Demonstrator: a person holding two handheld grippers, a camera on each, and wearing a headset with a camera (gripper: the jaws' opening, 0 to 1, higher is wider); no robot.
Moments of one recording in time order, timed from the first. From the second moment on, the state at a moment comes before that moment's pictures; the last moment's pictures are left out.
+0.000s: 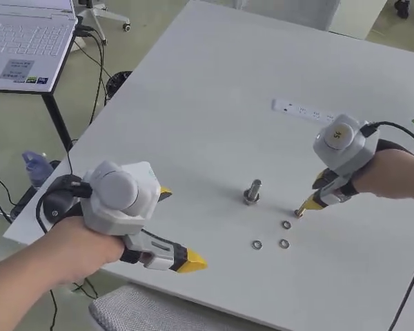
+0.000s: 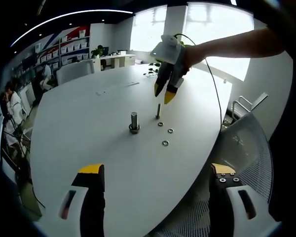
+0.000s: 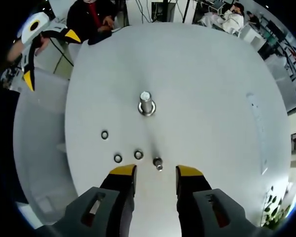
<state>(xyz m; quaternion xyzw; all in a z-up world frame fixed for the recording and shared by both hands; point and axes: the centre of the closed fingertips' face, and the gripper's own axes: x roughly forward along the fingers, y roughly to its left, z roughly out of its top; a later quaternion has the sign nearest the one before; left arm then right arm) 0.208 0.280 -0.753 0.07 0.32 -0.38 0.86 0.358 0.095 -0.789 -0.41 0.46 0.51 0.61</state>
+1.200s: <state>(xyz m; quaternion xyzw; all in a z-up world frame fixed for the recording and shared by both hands) 0.208 0.280 -0.753 0.07 0.33 -0.37 0.87 0.323 0.112 -0.827 -0.42 0.44 0.54 0.58</state>
